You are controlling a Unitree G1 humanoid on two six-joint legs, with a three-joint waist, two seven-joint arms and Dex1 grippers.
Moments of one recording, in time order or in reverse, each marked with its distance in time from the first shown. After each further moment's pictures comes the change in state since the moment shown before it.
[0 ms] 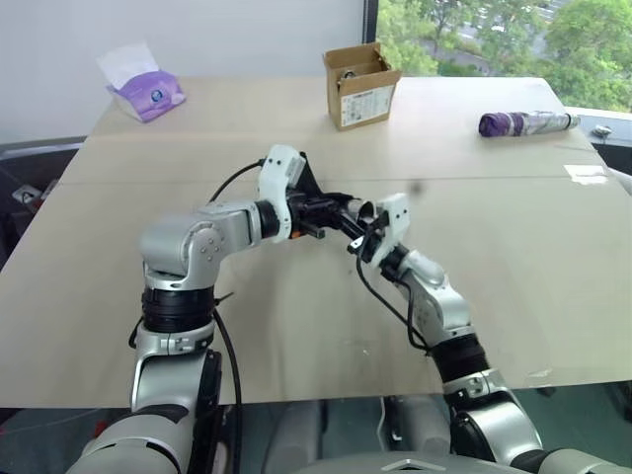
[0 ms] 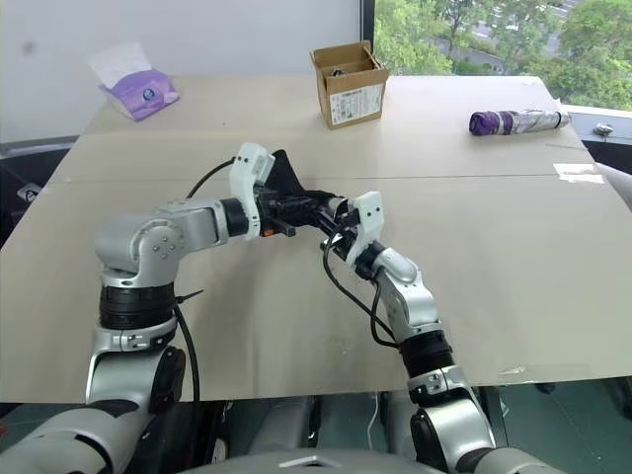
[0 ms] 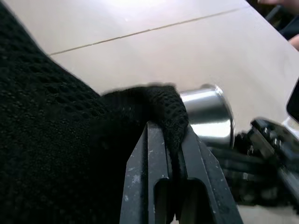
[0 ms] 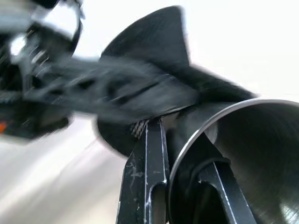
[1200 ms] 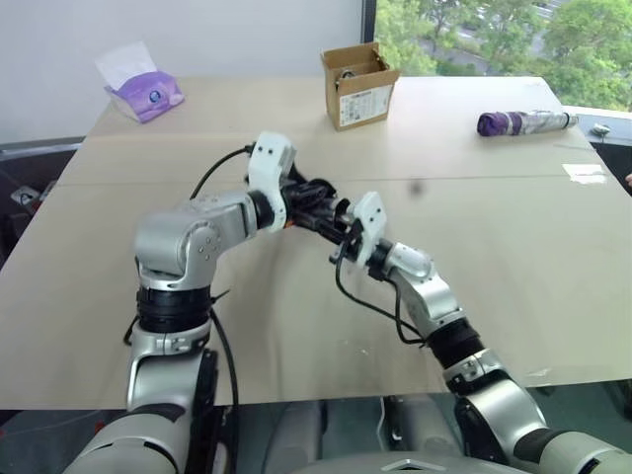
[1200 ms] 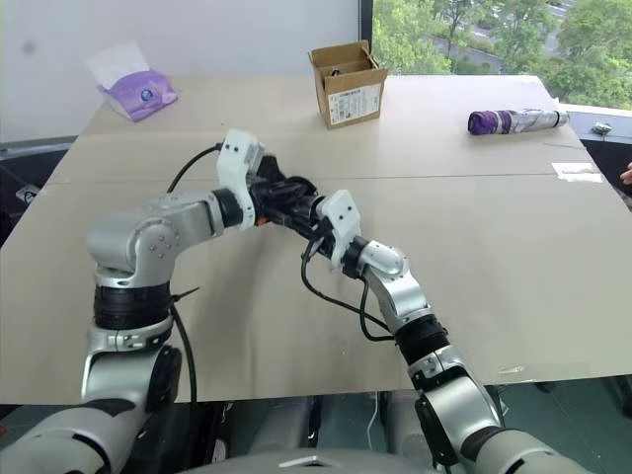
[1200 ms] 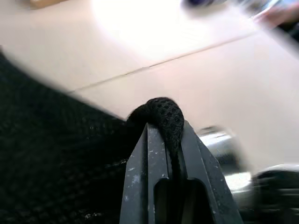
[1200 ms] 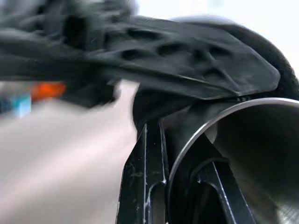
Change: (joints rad) left arm 0.033 0.066 -0.099 -0.027 0.097 -0.159 0.058; right arm -0.075 -0.089 0.168 0.100 -0.086 -0.148 0.112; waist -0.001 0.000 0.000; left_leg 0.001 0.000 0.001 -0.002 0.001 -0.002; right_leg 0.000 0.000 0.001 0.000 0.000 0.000
